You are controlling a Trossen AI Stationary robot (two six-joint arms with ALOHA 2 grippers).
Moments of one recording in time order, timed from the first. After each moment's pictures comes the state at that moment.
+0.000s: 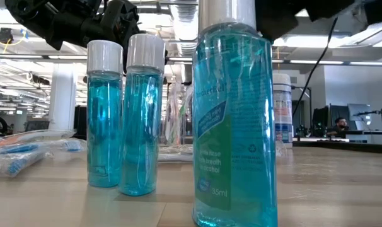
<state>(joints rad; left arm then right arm) 0.01 1.24 0.46 0.56 -0.13 -0.11 0.58 1.88 0.94 0.57 0.02 0.18</state>
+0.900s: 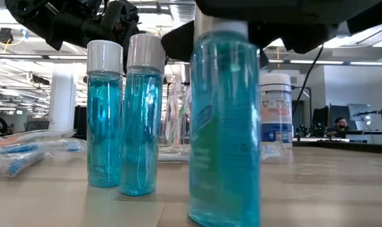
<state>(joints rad) 0.01 1.24 0.46 0.56 -0.13 -0.11 0.57 2.02 1.10 0.44 0.00 0.17</state>
